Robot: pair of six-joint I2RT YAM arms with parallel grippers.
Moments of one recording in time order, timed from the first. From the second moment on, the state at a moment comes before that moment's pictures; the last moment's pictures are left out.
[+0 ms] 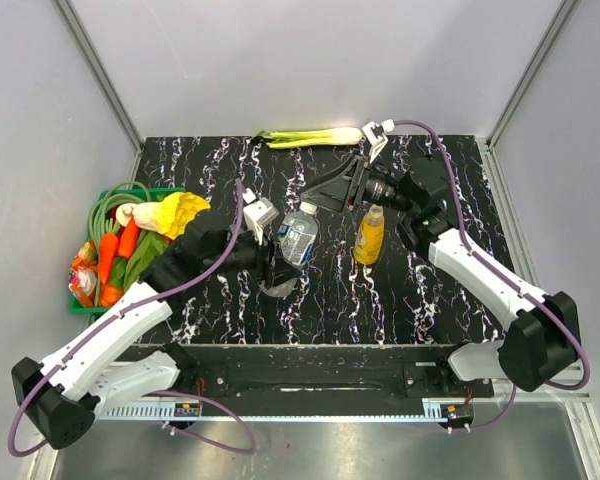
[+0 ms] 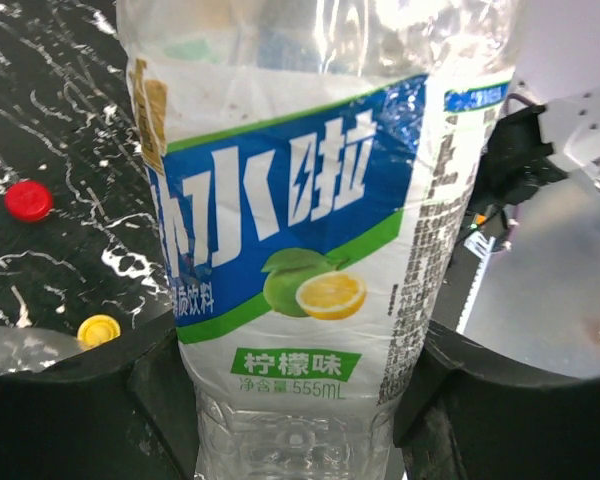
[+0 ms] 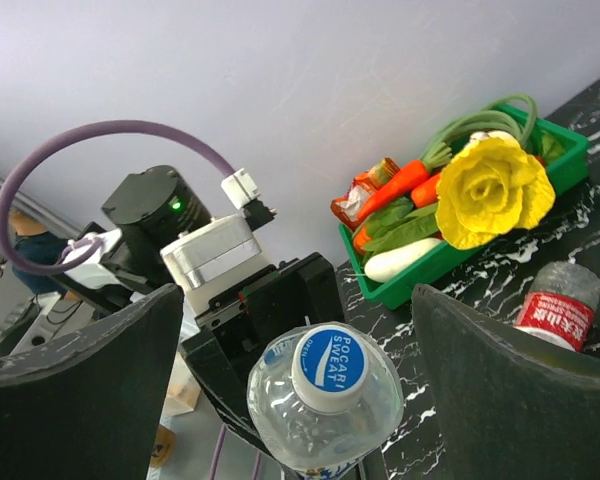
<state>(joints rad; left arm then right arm) -0.66 0.94 0.88 -0.33 0.53 -0.27 0.51 1.35 1.08 0.58 -0.80 0.91</state>
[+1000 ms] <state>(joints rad) -1.00 1.16 1.14 -0.69 -0.45 -0.21 0.51 1.40 1.14 0.24 -0.69 0.86</state>
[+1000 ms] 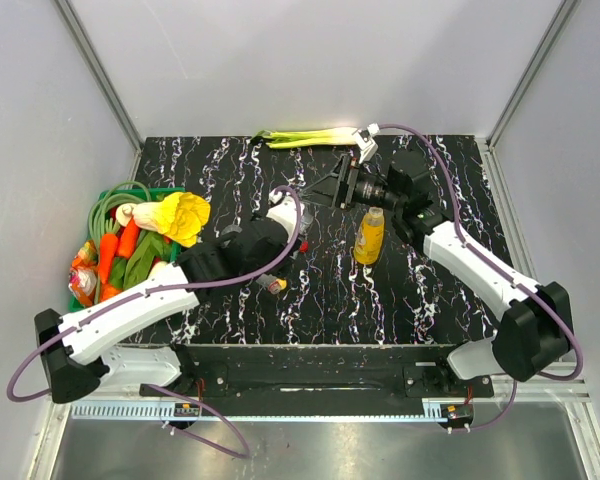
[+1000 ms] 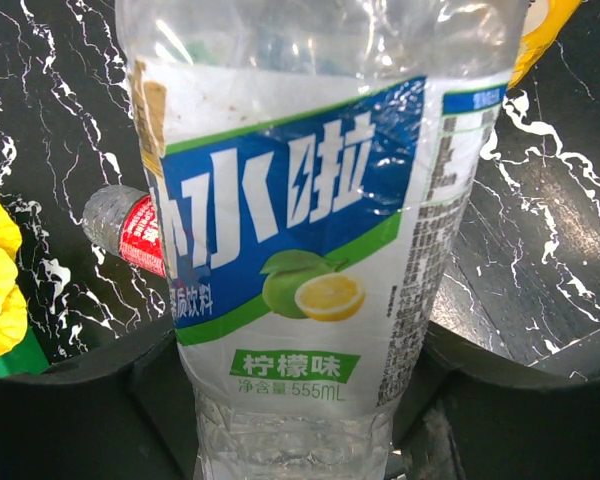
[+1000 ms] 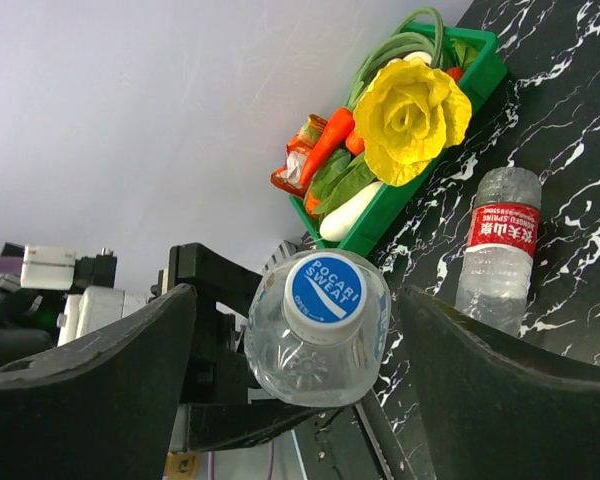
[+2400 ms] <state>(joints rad) -0.88 1.18 1.01 -0.53 -0.21 -0.24 0.49 1.47 1.13 0.15 -0.66 0.80</state>
